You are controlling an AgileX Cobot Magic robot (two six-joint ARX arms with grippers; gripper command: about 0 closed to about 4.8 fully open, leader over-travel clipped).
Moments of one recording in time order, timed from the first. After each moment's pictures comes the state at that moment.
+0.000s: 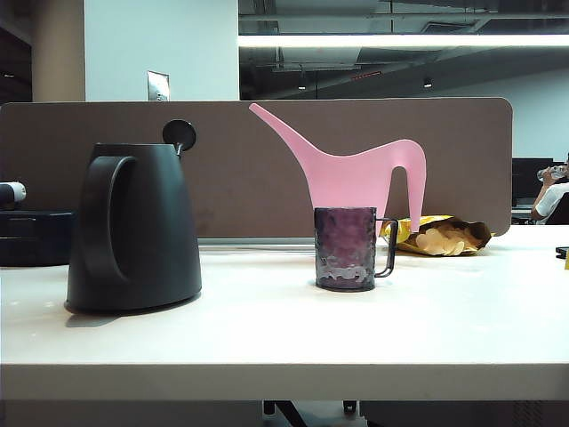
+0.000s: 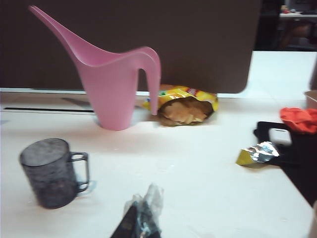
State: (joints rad) left arm -0.04 0.01 0.01 0.05 0.40 -0.02; right arm 0.08 0.19 0.39 -0.20 -0.03 0.02
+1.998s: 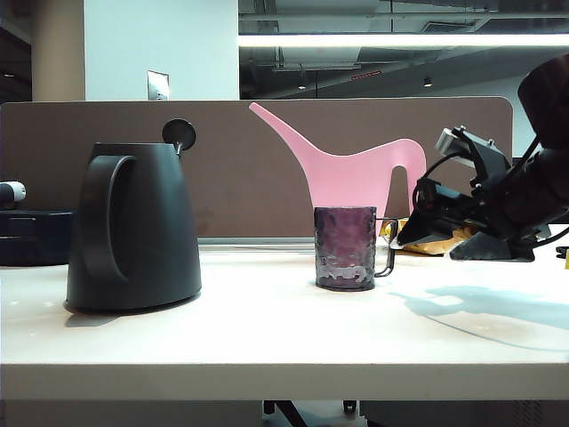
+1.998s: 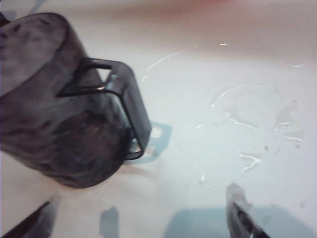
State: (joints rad) left arm -0.04 0.01 0.01 0.03 0.58 -0.04; right arm 0.18 1.71 0.67 0.61 -0.36 0.11
